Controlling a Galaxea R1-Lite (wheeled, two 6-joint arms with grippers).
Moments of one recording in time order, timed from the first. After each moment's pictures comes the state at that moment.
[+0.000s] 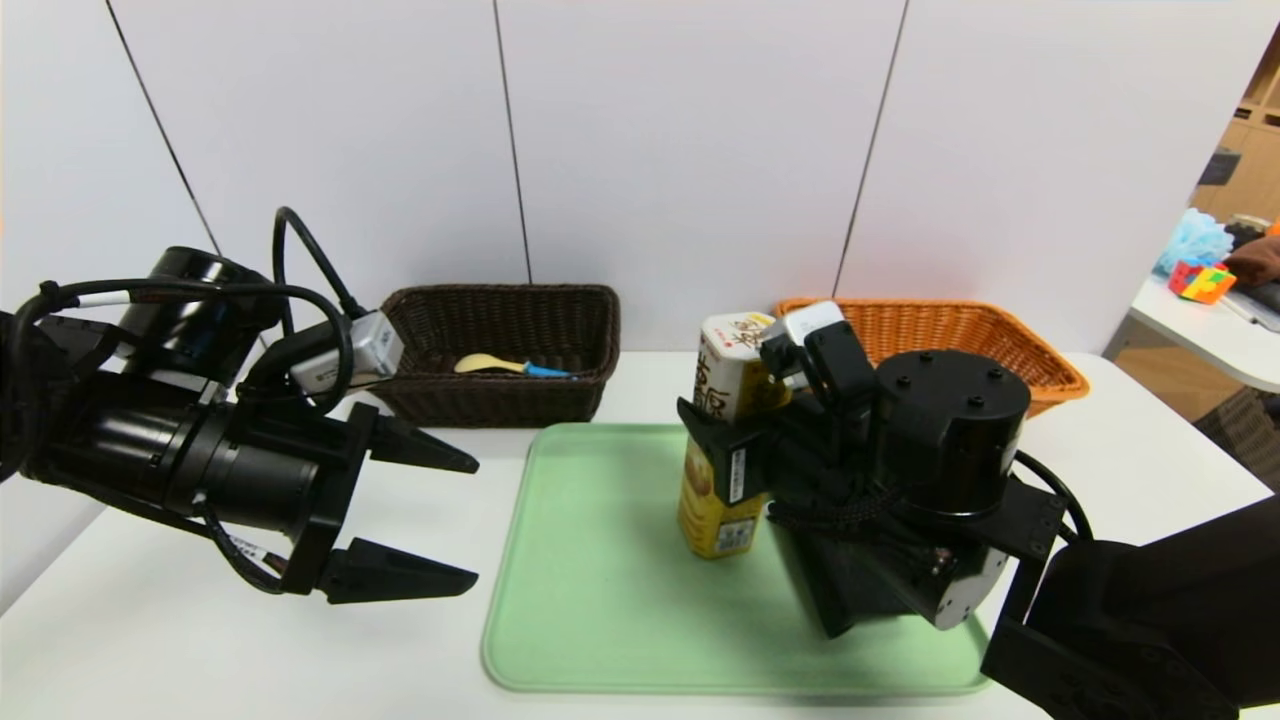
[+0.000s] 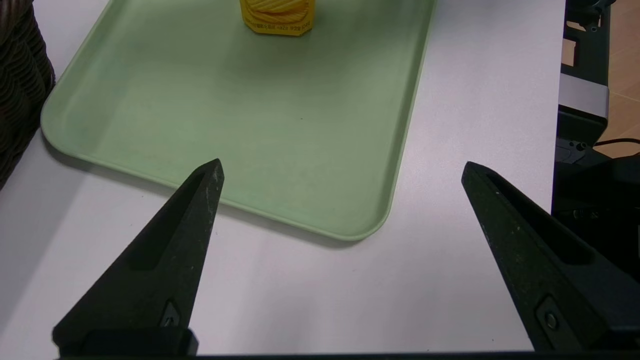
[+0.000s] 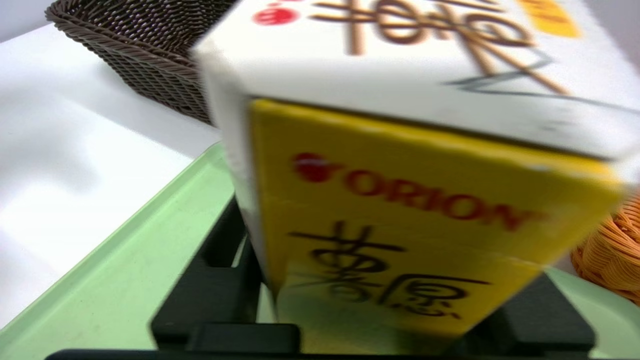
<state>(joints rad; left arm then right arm) -0.21 1.56 -1.03 0.38 -0.88 0.73 0.77 1.84 -0.72 -1.03 -0.29 -0.01</state>
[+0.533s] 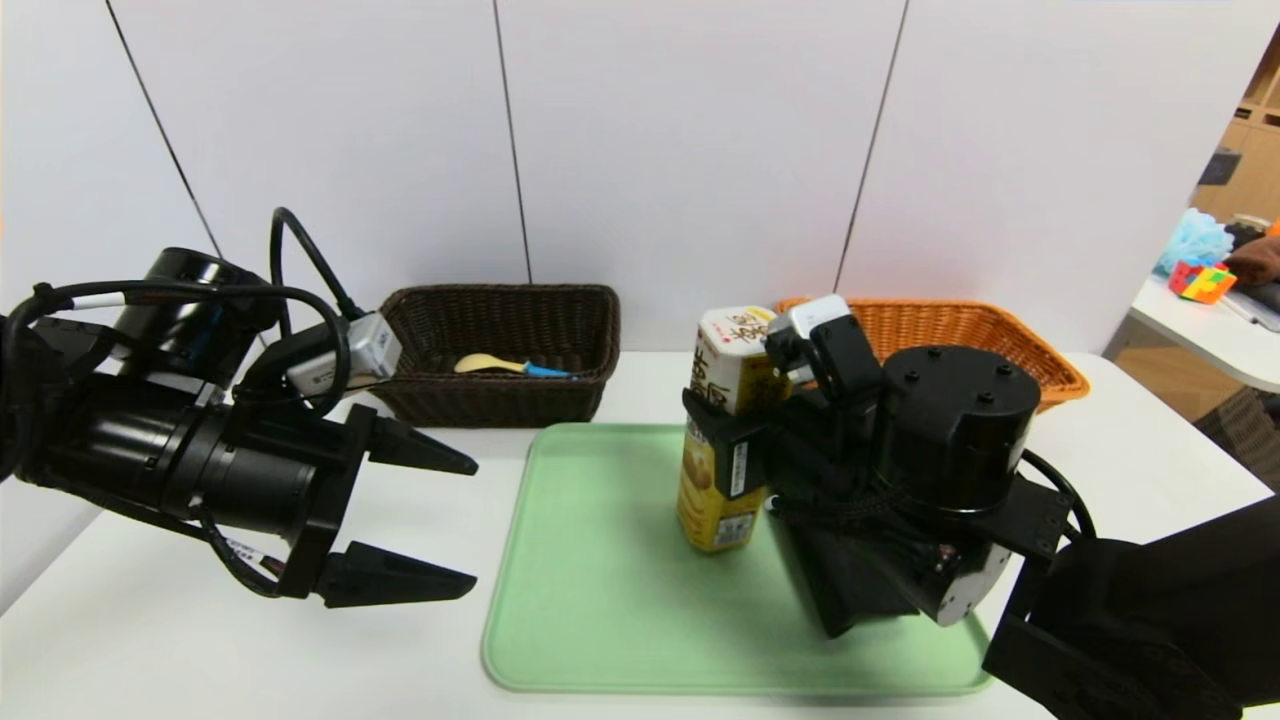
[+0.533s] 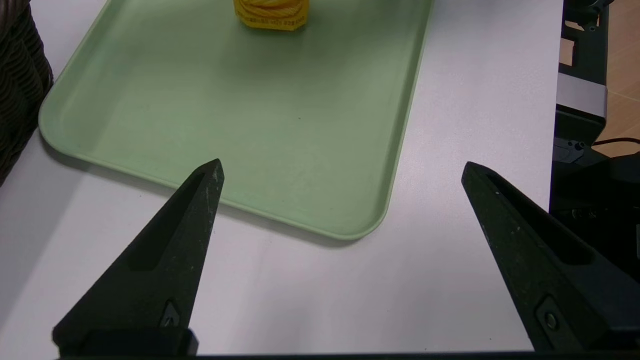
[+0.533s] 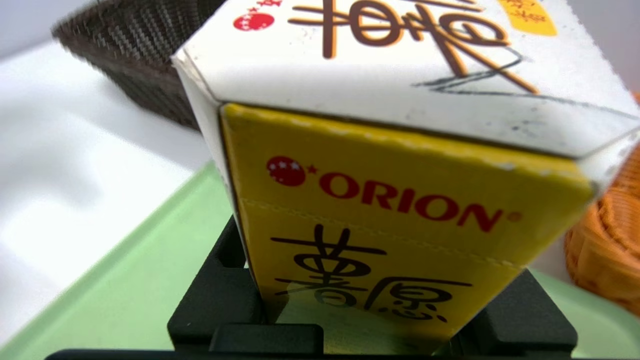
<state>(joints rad) -0.21 1.55 -1.03 0.38 -0.88 0.73 0.77 1.83 -0.72 -1.06 -0.29 -0.01</state>
